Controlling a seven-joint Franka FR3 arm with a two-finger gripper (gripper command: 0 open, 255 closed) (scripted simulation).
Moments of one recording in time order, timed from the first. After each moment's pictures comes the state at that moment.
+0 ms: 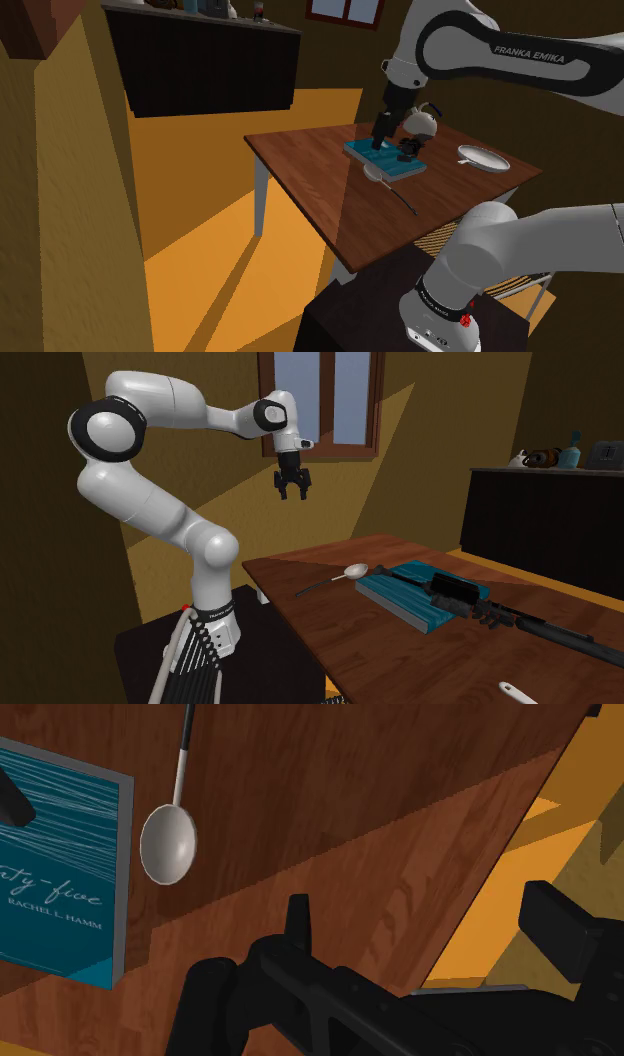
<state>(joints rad) 0.00 -0.82 -0.01 -2.42 -0.09 1.65 -0.13</state>
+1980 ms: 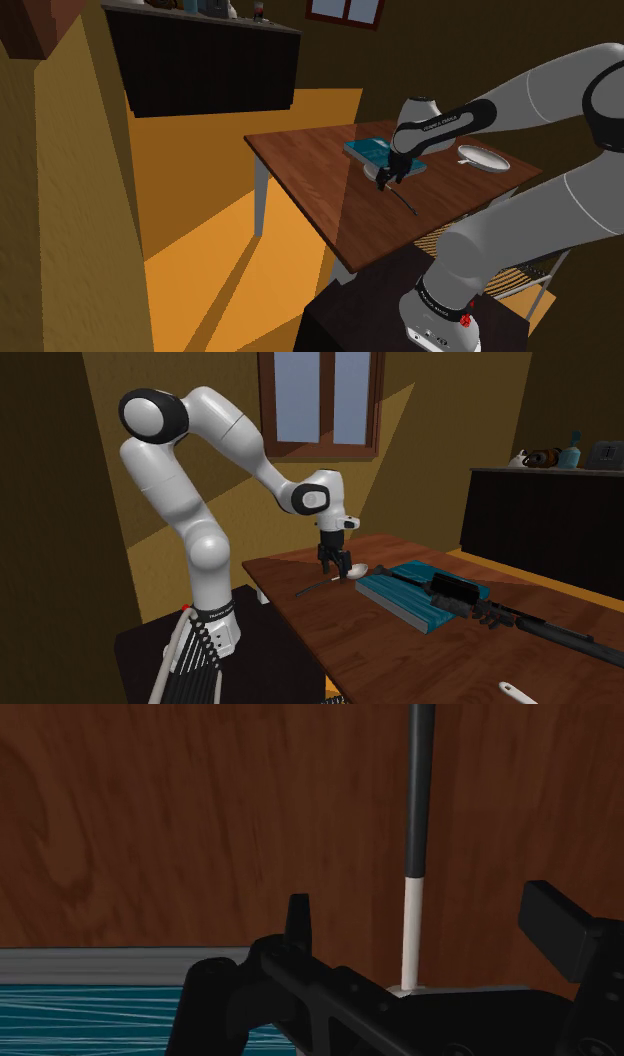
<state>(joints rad) -0.27 -0.43 -0.33 -2.75 -0.33 2.37 -0.11</state>
